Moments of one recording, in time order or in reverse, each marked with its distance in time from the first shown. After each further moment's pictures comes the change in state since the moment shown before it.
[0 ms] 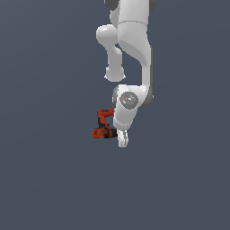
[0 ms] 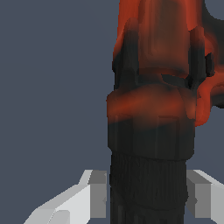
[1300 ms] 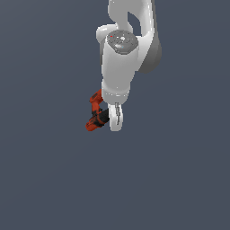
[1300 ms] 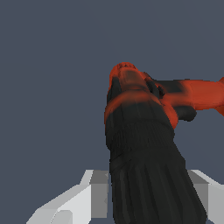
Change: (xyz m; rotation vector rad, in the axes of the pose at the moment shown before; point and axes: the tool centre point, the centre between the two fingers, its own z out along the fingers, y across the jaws) arm 0.056 0.000 -0.195 -0.005 0.000 0.002
